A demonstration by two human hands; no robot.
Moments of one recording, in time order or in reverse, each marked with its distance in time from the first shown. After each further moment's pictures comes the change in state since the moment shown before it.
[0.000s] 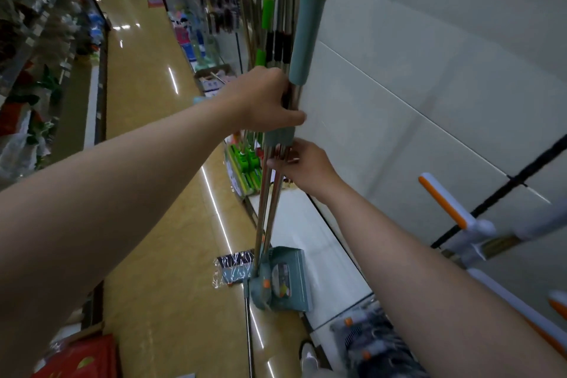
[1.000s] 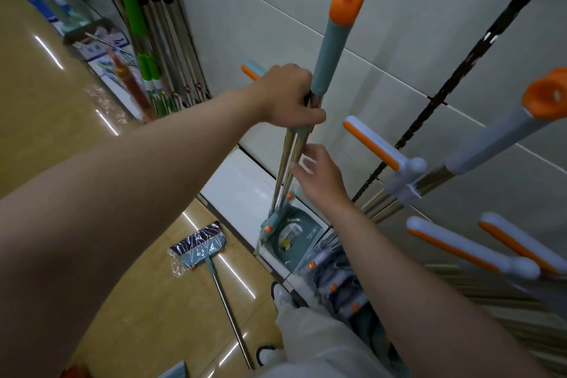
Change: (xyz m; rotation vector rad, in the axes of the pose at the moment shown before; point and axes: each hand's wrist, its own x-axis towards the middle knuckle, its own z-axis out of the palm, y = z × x) left_hand 0.100 0.114 0.143 -0.155 -0.300 0.495; right_hand -0.075 0.149 -0.056 0.131 0.389 0.503
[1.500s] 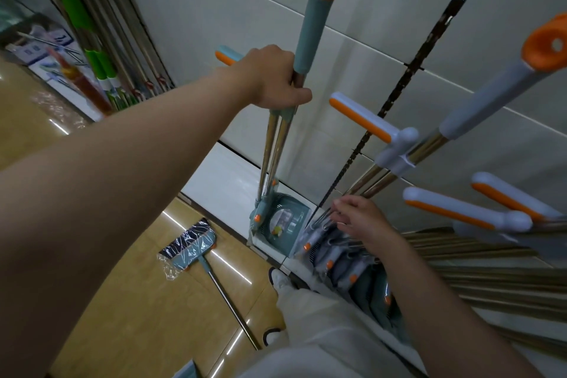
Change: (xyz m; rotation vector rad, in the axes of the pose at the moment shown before) left_hand 0.026 -0.009 0.016 0.063 -0.078 -0.009; right_hand -0.059 0.116 -0.044 0.356 0.096 0.567
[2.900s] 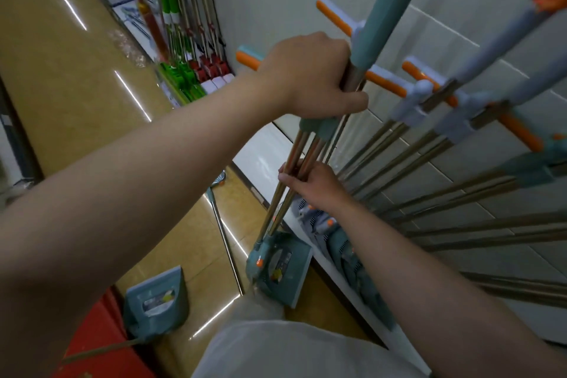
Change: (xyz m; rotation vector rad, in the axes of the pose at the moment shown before) left_hand -0.194 0.252 0.026 0.037 0.269 -0.072; right_hand -0.139 0.094 -0.032 -0.586 -0.381 -0.593
